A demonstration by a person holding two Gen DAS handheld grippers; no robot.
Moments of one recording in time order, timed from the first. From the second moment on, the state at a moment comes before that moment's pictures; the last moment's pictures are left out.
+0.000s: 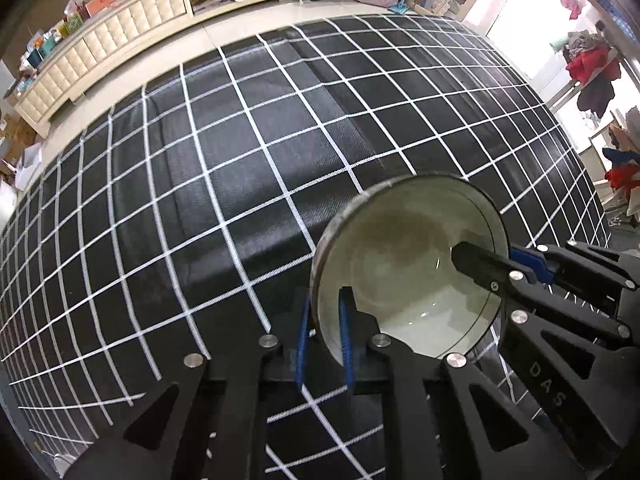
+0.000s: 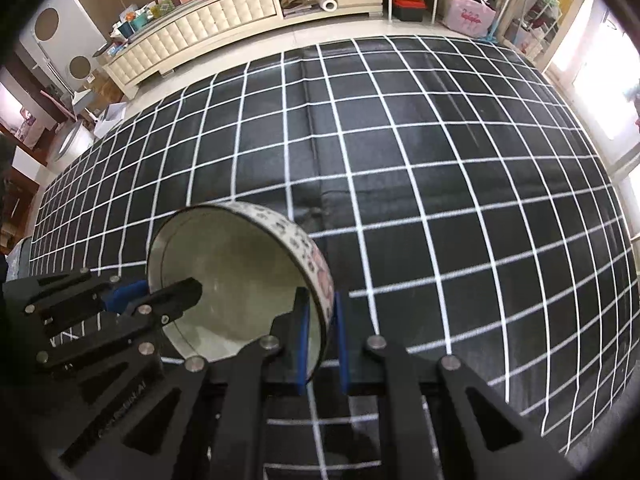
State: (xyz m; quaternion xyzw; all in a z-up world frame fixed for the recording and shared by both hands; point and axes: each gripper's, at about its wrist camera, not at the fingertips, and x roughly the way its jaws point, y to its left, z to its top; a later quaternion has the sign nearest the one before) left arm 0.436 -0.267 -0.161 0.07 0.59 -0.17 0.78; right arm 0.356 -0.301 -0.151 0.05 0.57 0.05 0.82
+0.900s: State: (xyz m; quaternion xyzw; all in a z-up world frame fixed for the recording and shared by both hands) left arm 0.310 -0.145 -0.081 0.02 0.57 -0.14 0.81; right arm 0.268 -0.211 -0.093 0.04 0.56 0.10 0.82
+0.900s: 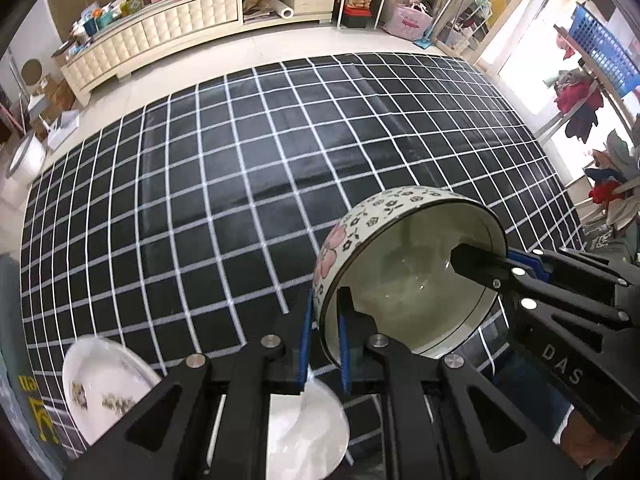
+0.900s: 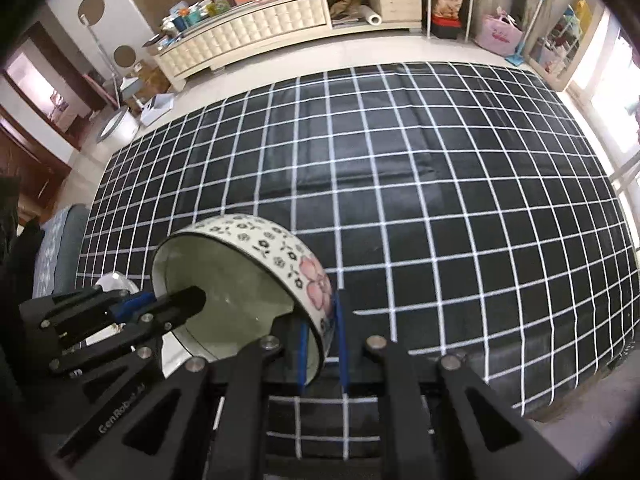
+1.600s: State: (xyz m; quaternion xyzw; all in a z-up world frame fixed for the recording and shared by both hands) left arm 0.221 -0.063 -0.084 0.00 0.57 -0.11 0.81; right arm 0.223 -0.142 -0.131 0.05 0.63 0.15 0.76
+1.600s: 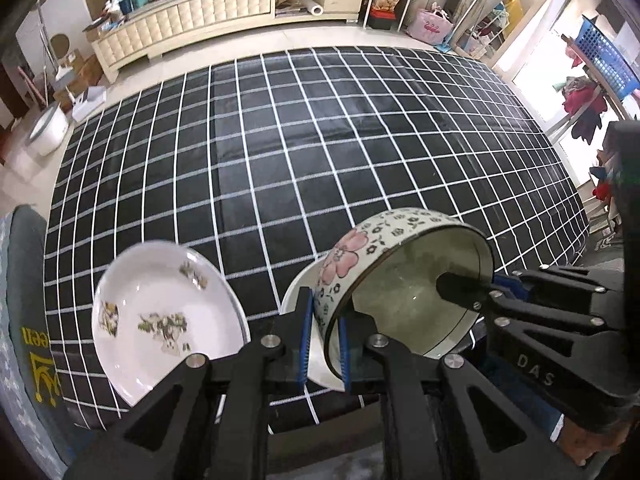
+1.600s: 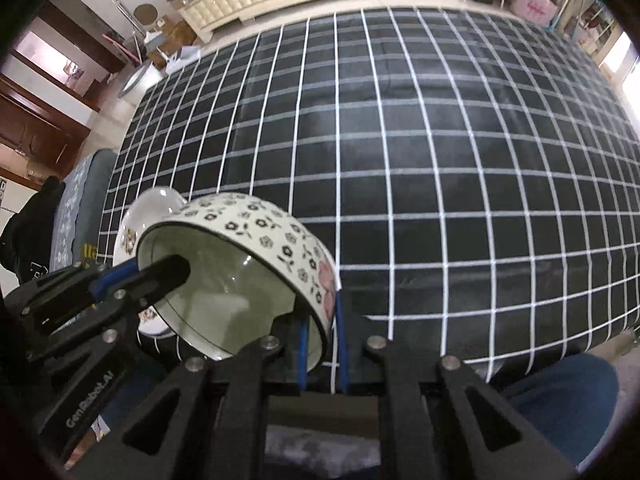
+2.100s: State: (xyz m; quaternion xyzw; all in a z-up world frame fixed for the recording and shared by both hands) left arm 0.206 -0.040 -0.118 -0.01 0.60 -0.10 0.80; right arm 0.224 -0.126 -0.143 0.04 0.65 0.16 0.74
